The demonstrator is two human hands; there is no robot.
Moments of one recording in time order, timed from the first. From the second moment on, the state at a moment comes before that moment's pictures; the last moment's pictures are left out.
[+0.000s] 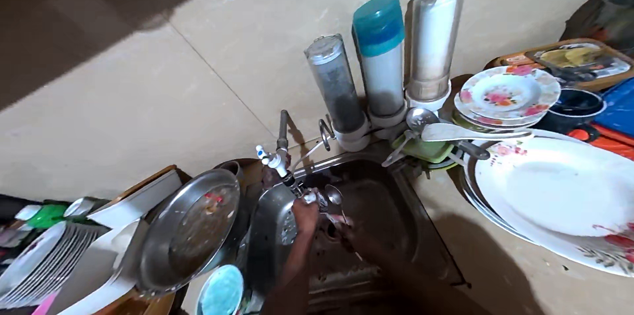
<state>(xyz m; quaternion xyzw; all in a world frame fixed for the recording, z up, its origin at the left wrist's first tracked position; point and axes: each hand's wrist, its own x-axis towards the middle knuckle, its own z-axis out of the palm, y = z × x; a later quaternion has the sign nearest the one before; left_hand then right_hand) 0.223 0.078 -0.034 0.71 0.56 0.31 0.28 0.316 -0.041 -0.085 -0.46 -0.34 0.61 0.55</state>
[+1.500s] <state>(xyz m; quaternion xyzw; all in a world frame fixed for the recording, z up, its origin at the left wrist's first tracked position) 0.260 -0.044 -0.062 0.73 0.53 0.26 0.34 0.319 -0.044 -0.099 -0.40 -0.15 0.52 0.74</state>
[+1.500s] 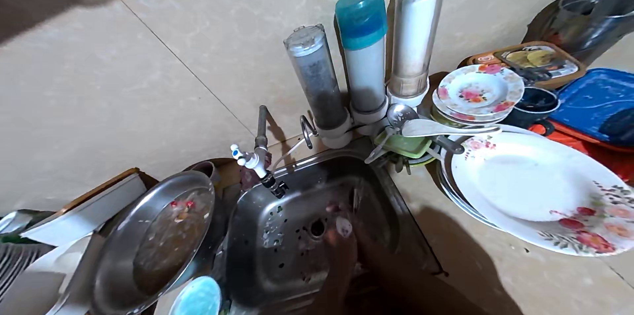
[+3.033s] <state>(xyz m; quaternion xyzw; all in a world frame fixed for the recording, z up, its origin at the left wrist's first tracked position) 0.202 -0.027 0.010 0.89 0.28 0.34 -0.06 0.325 -0.043 -0.072 -0.49 -0.17 0.53 0.67</state>
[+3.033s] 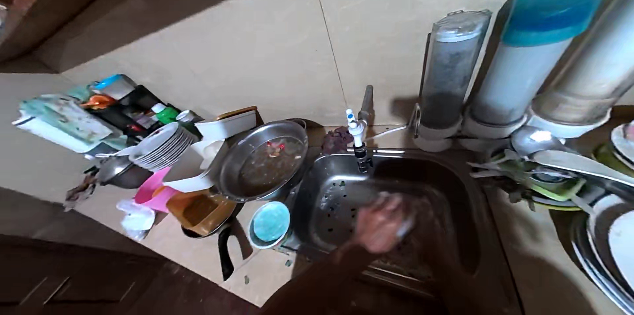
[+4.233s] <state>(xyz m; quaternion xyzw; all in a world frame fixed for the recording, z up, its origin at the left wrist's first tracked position) 0.004 0.197 0.050 0.76 0.63 -0.09 0.10 0.320 -0.028 -0.083 -0.51 -0.14 0.60 0.60</state>
